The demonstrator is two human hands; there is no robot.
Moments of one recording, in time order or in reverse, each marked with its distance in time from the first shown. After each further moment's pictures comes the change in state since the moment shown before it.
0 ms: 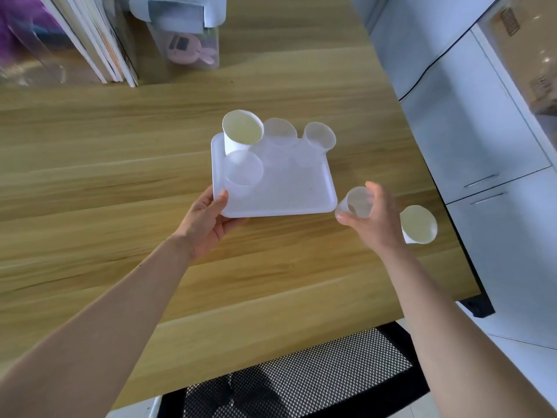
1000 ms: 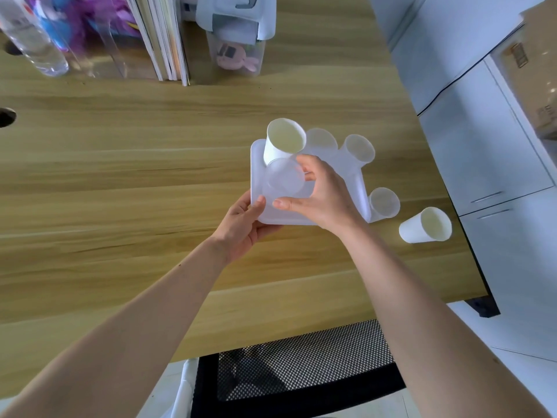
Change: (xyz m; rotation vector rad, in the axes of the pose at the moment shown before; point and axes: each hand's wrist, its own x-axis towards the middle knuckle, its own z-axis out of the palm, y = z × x) left_hand -0.058 -0.003 -0.002 0.013 -0.099 0.027; right_hand -0.060 -0.144 0.060 0.023 -0.232 -0.380
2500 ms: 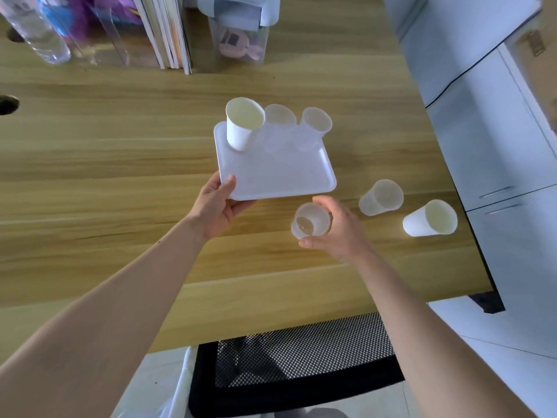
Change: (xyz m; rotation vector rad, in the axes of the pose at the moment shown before) left_hand 0.009 0.017 -0.039 -0.106 0.174 0.059; right_hand -0.047 0.069 0.008 -0.070 -0.131 0.163
